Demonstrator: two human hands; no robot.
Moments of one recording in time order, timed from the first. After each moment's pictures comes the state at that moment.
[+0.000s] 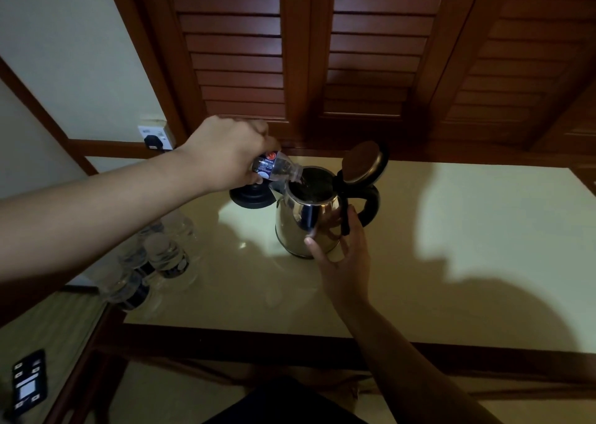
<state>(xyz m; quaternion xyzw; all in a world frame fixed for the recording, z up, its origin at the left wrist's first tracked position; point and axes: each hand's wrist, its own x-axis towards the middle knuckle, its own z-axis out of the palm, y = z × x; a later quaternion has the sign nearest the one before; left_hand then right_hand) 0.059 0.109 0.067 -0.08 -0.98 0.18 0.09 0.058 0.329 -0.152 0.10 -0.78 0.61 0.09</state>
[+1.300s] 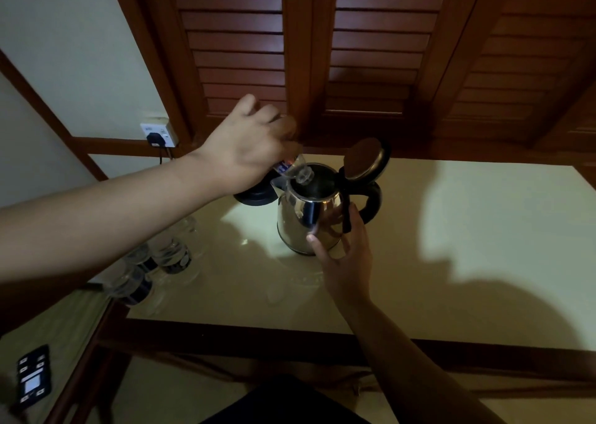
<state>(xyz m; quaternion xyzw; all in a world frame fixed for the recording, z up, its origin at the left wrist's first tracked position) 0.049 0.115 0.049 -0.17 -0.90 0.34 0.19 0.063 0.329 -0.146 0.10 -0.78 0.61 0.08</state>
